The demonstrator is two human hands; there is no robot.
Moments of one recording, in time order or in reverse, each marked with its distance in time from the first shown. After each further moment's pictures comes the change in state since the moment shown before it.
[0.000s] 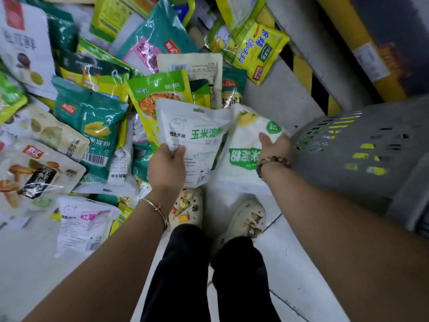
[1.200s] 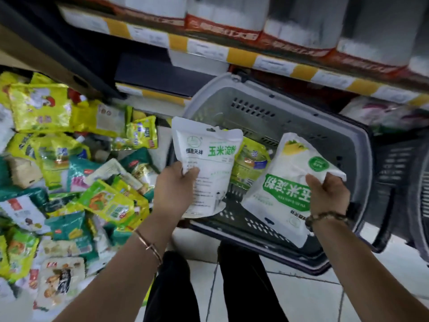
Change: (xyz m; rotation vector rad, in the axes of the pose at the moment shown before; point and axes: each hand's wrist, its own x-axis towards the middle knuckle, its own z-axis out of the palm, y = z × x) left_hand -0.268 0.287 0.061 0.337 -0.376 0.542; right_hand -0.061 0.181 -0.409 0.612 0.378 0.306
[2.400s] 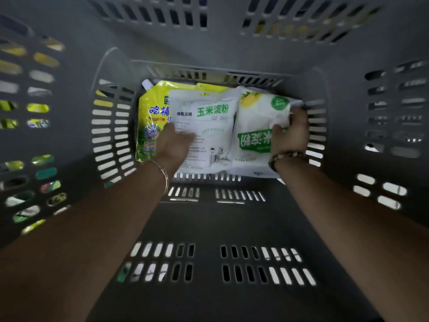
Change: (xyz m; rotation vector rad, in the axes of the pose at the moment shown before) left_hand 0.177 -0.101 0.272 0.091 -0.317 -0.180; right_hand 0.169 0.183 0.152 -0.153 0.097 0.050
